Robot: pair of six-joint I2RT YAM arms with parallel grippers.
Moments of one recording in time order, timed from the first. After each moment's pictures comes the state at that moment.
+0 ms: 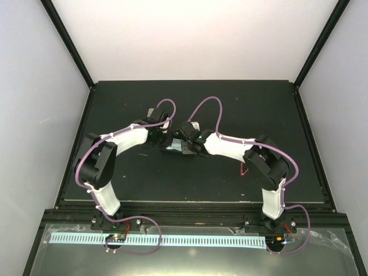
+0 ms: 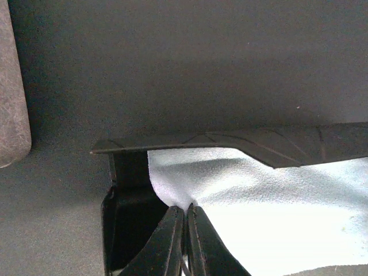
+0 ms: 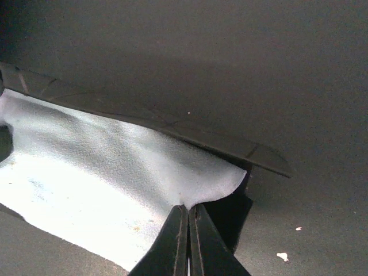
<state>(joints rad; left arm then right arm) -0.44 1.75 1.10 -0.46 0.11 -0.34 0.86 1.92 1.30 -0.46 0.26 0.66</state>
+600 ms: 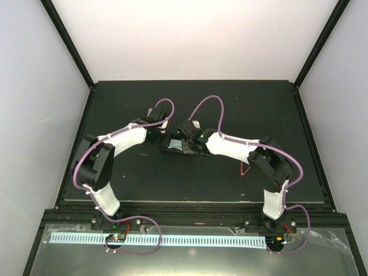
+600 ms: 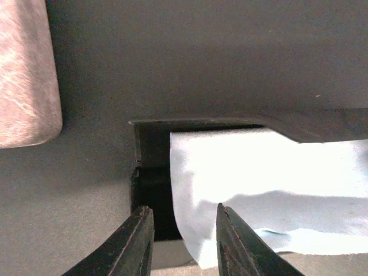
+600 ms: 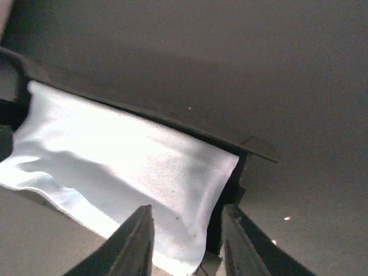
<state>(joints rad) -0.44 1.75 1.10 -0.51 0.07 -0.34 0.86 1.91 1.30 -0.48 0.25 0.63</state>
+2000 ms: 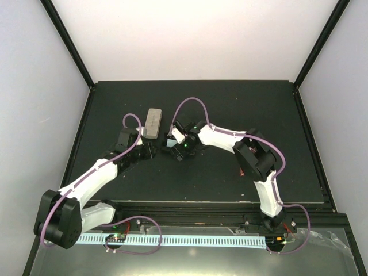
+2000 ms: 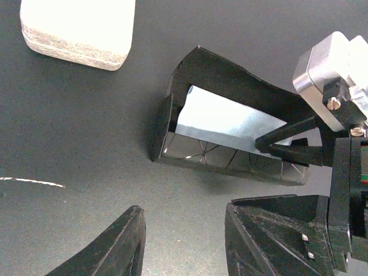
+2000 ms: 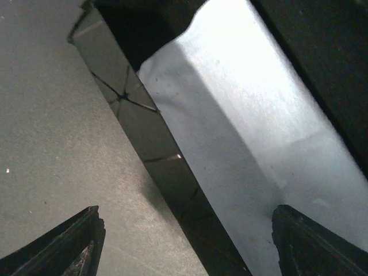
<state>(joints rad) -0.32 1.12 0.59 -0.26 0.21 -0.55 0.80 2.08 1.49 -0.61 -0.21 0.06</state>
